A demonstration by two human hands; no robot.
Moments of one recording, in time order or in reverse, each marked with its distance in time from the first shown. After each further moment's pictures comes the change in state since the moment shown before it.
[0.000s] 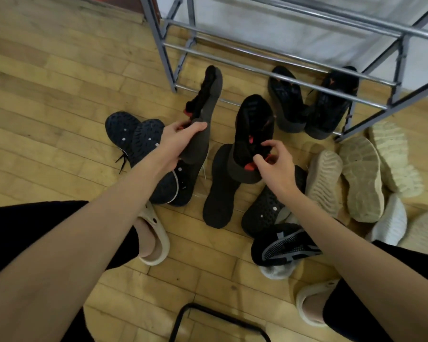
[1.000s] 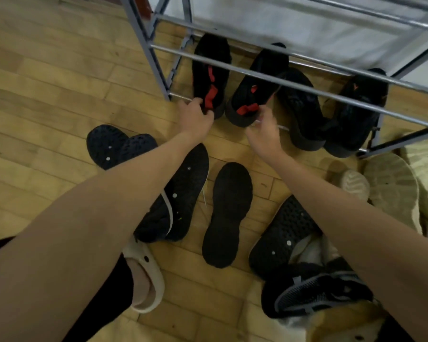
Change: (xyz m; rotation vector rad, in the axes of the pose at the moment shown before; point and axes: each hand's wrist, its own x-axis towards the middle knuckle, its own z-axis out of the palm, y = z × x) left_hand 0.144 0.022 0.054 0.641 0.209 0.396; right_hand 0.166 0.012 0.074 -0.168 -0.020 -0.041
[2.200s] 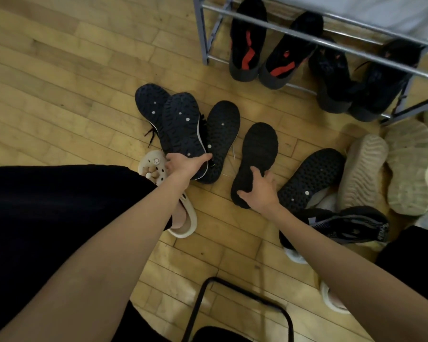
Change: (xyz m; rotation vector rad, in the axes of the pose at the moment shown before) left_hand -0.173 -0.130 -0.049 -0.138 0.014 -0.748; right_hand -0.232 0.024 0.035 -0.462 -0.477 0.183
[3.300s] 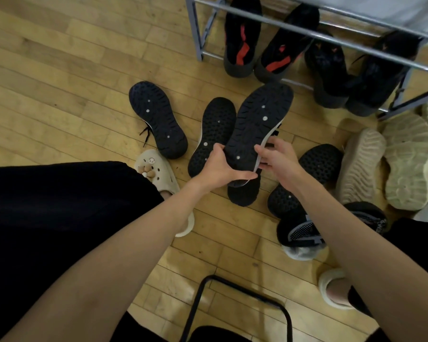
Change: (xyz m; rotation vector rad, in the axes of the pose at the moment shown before) left_hand -0.065 0.019 0.032 0.127 -0.464 0.514; right_hand 0.022 -0.002 -0.075 0.981 -0.032 -0.016
